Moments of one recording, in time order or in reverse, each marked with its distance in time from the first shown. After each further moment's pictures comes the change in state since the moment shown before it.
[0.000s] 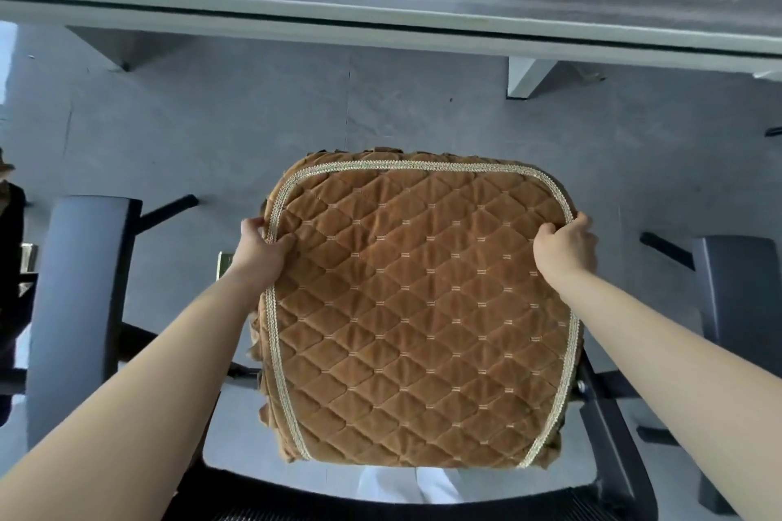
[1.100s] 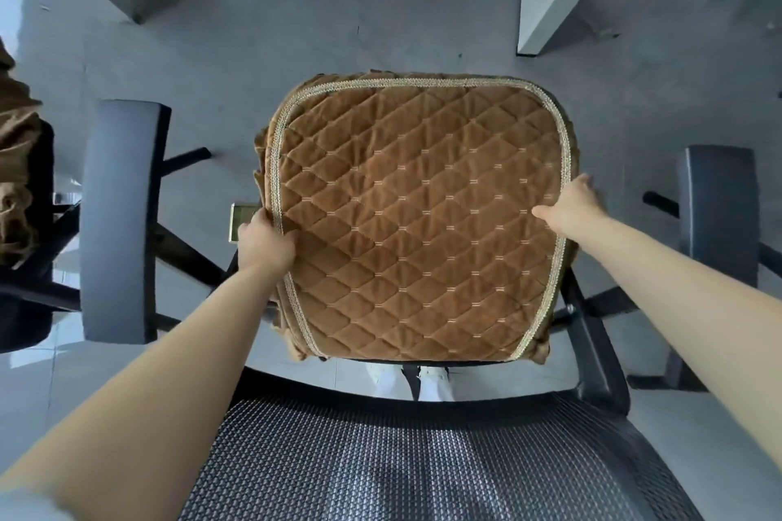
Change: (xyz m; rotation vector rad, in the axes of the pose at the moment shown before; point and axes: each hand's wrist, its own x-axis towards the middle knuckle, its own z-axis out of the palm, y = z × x) left_hand -0.057 -0.066 0.002 0.208 0.140 0.052; right_hand -0.028 0.021 -0.032 -0.320 -0.230 -0.090
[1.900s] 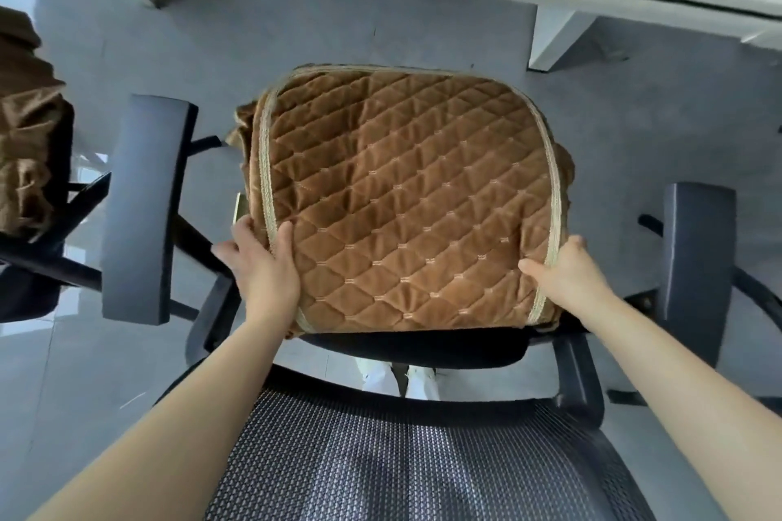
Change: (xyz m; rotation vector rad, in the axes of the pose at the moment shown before) left_hand -0.073 0.002 -0.004 -0.289 0.302 0.024; right_hand -0.066 0.031 0.000 0.010 -0.111 -0.118
